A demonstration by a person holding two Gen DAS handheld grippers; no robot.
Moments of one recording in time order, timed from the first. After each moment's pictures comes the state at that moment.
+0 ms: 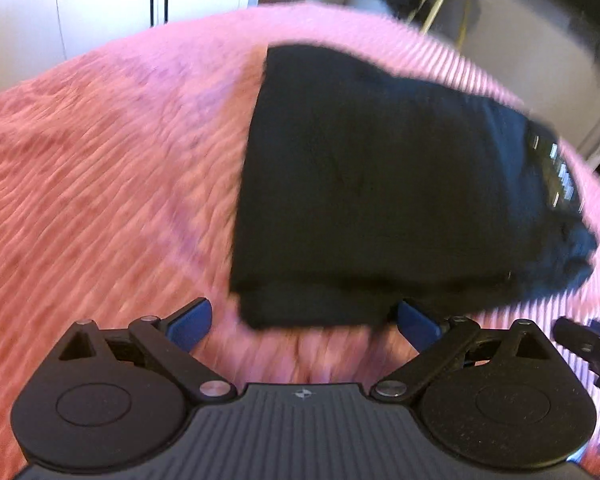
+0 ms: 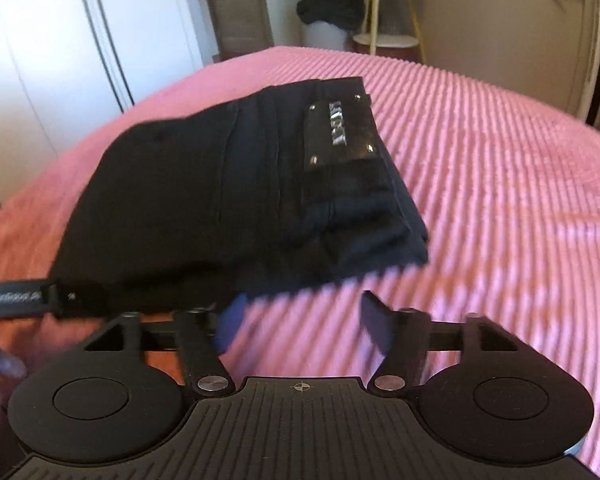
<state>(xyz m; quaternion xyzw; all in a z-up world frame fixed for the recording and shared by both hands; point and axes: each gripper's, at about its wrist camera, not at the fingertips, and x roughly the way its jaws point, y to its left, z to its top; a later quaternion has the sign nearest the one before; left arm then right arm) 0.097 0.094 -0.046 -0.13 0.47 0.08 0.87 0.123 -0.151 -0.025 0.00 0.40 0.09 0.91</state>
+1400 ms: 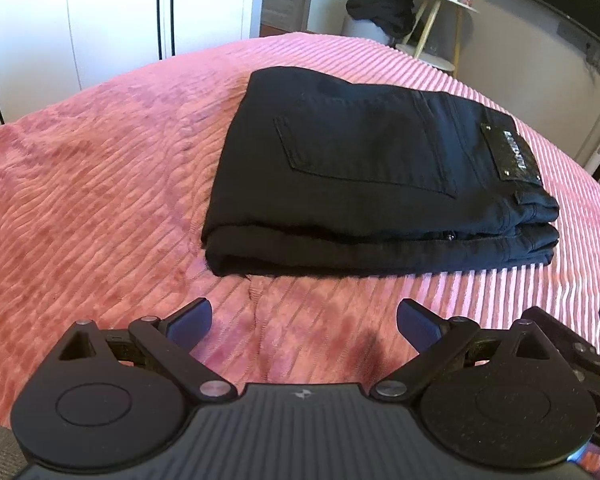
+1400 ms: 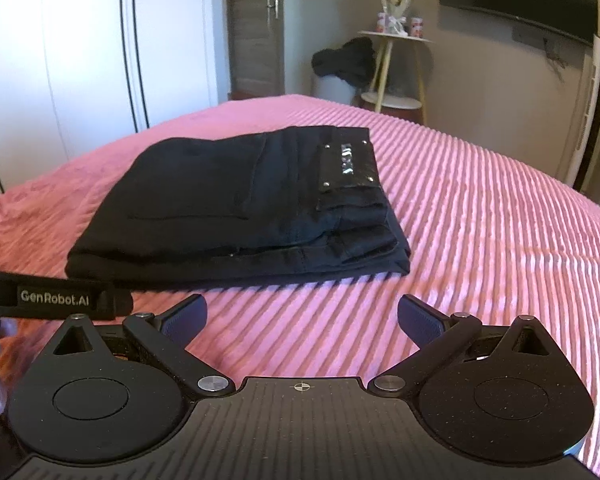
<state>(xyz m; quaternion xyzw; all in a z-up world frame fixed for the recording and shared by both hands) 0.055 0.040 -0.028 -0.11 0.42 0.10 0.90 0.078 -0.146 -0.014 -0.03 0.32 0.10 0.94</state>
